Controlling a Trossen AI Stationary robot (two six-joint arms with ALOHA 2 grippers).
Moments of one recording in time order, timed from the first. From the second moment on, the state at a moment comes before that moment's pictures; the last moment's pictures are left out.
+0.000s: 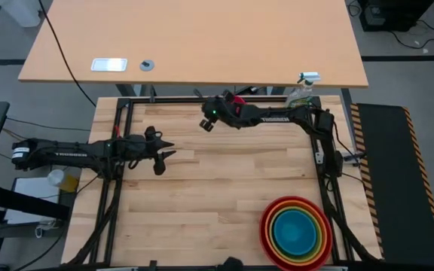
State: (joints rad) left arm 0.11 0.70 0.29 -0.07 -0.22 -0.06; right arm -0.32 2.05 1.56 -0.19 0.47 0.00
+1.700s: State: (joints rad) left arm 0.11 0.70 0.29 -0.11 -0.20 -0.04; right arm -0.37 2.08 1.48 -0.59 0.47 -0.30
